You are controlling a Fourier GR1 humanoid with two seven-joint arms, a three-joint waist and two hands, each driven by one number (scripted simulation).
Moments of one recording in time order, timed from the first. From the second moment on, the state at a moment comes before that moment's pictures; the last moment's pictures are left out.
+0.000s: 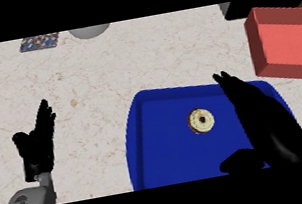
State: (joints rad) left arm -0.09 0.20 -0.01 -1.30 0.07 0.24 0.01; right arm -0.25 -0.38 0.55 -2.04 0.63 0.19 1.06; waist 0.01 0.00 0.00
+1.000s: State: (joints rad) left arm -0.08 0.19 0.01 -1.32 0.05 0.23 0.02; right arm -0.31 -0.11 0.56 -1.82 0.76 0.26 1.11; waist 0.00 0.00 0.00
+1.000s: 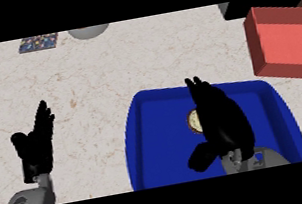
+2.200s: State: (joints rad) left arm -0.12 0.17 0.03 -1.31 0.02 0.23 0.04; right arm -0.33 -0.01 0.43 -1.57 0.89 0.32 1.03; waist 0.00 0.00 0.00
